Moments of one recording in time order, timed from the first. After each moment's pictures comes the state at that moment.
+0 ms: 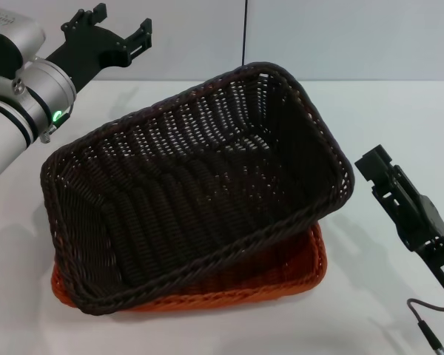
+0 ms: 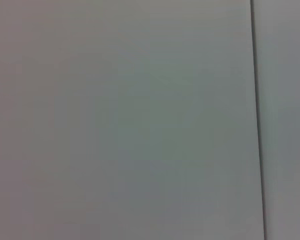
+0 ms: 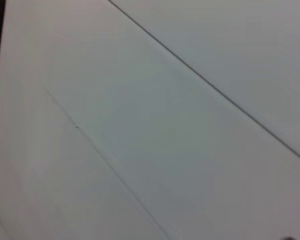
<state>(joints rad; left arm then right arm) -0.71 -2.06 1.13 0.36 0.72 0.76 -0.62 0.41 2.08 -0.39 0.33 -1.56 -1.86 0.81</state>
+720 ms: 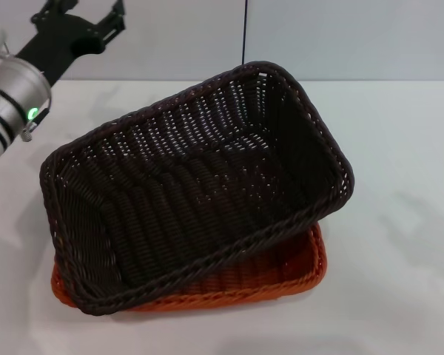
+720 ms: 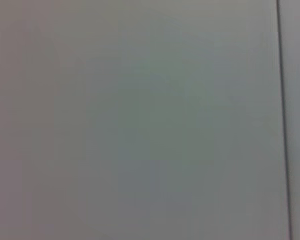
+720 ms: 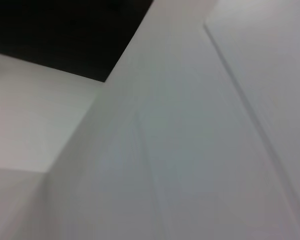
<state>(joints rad) -0.68 -2.07 1.02 0.36 0.71 0.86 -0.60 0.42 2.08 -0.18 -0.11 -1.62 -2.07 0.80</state>
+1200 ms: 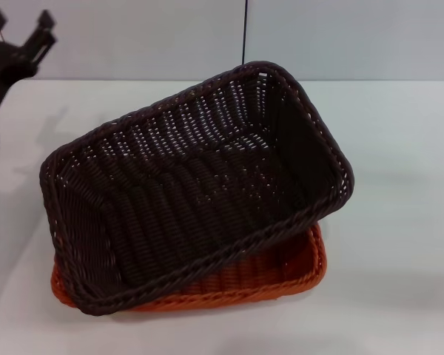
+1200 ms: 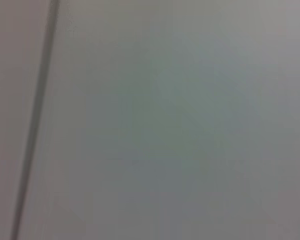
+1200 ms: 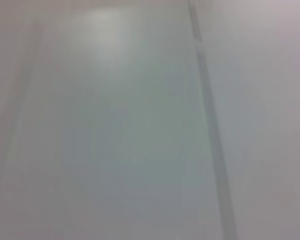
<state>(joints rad) -0.54 -2.07 0.80 0.25 0.71 1.21 -0.60 0.50 2.07 -0.01 -0.26 -1.21 -1.64 0.54</state>
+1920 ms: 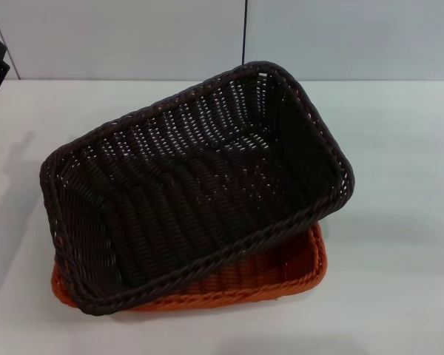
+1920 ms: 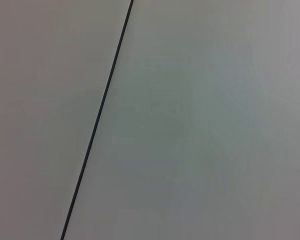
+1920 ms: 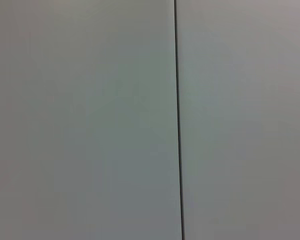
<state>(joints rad) -0.46 -2.07 0.72 0.14 0.71 1.41 -0.60 0.65 2.07 -0.01 -0.22 -1.05 -1.29 0.24</state>
